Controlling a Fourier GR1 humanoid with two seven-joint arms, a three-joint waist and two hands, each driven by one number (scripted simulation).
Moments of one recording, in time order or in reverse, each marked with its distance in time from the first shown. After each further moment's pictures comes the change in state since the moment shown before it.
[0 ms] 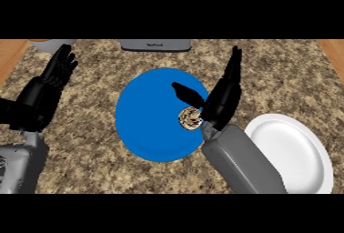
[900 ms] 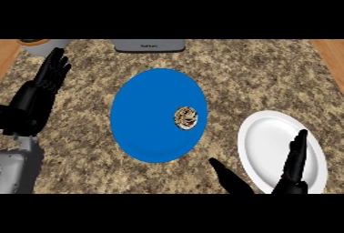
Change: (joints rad) left arm 0.034 -0.013 0.039 -0.025 -0.016 -0.008 0.007; right arm 0.760 -0.193 0.203 -0.698 0.059 -0.044 -0.122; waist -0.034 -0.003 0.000
